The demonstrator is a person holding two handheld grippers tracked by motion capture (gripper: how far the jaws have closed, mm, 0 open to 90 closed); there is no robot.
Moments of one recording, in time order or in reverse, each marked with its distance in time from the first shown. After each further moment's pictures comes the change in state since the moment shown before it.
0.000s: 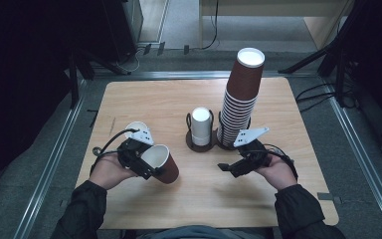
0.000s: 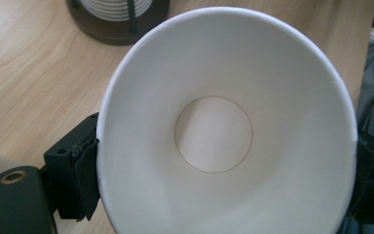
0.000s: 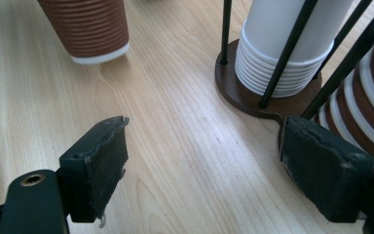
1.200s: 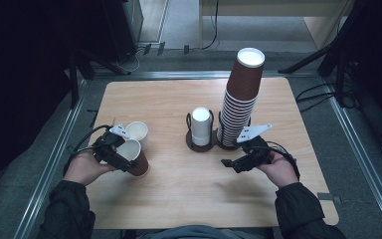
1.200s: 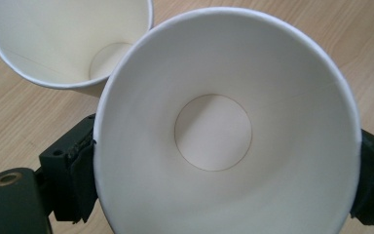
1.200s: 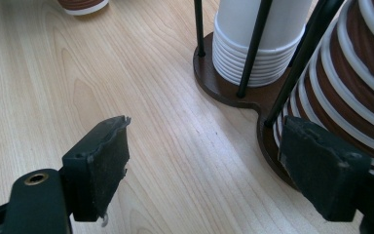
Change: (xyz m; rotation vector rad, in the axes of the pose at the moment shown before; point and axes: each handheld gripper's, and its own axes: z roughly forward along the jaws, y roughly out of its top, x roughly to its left) left arm 0.039 -0.038 -0.025 0.151 0.211 -0.149; right arm -0.013 -0.004 -0.001 0.010 -0.036 0.036
